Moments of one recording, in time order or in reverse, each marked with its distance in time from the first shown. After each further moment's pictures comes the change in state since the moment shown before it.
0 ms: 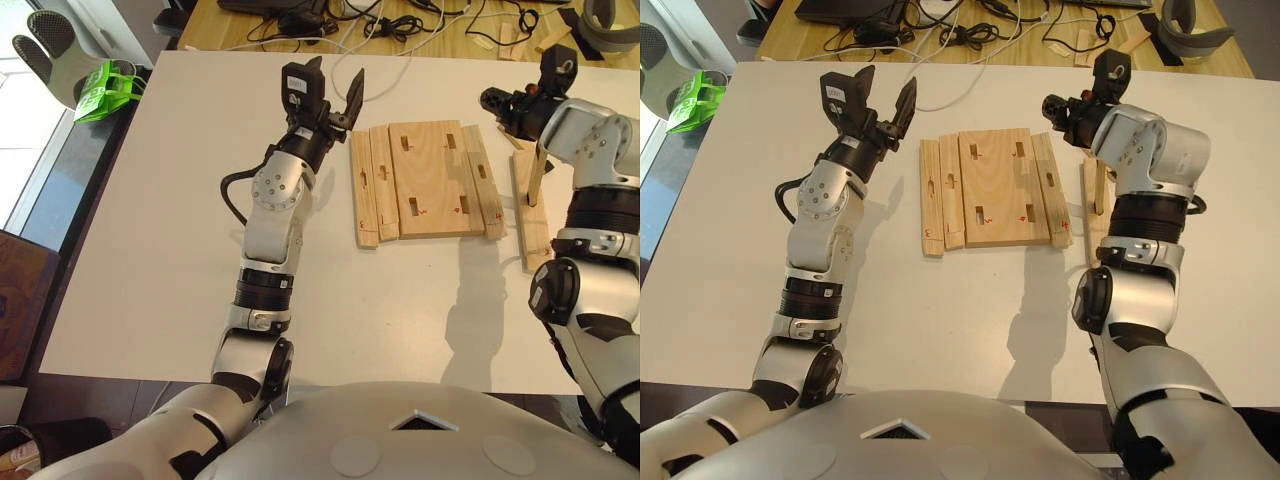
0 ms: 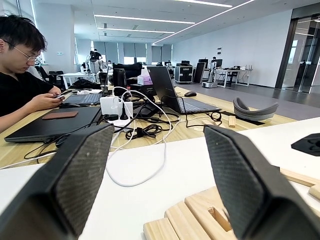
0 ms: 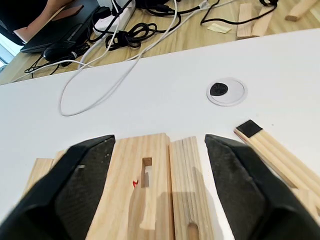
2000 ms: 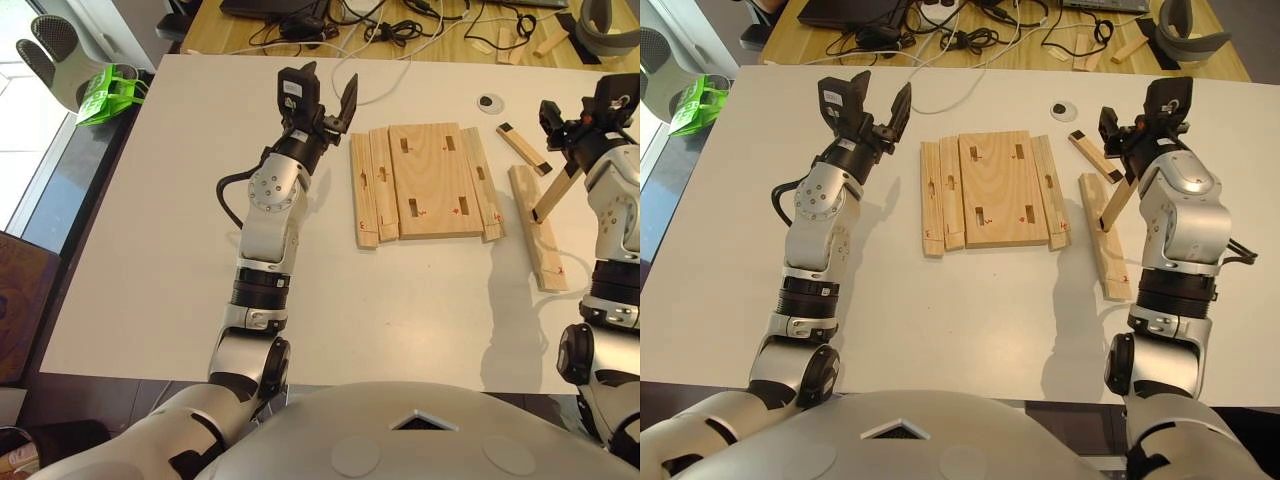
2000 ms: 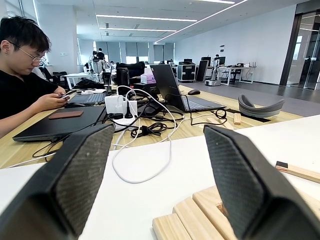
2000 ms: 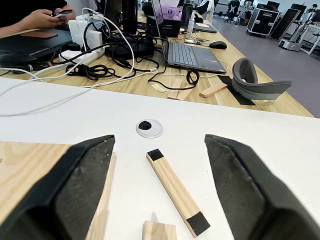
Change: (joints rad) left arm 0.000 0.017 0.012 0.031 0.006 -0.017 -0.008; right arm 0.340 -0.163 0.108 -0.240 -0.102 -0.394 0.108
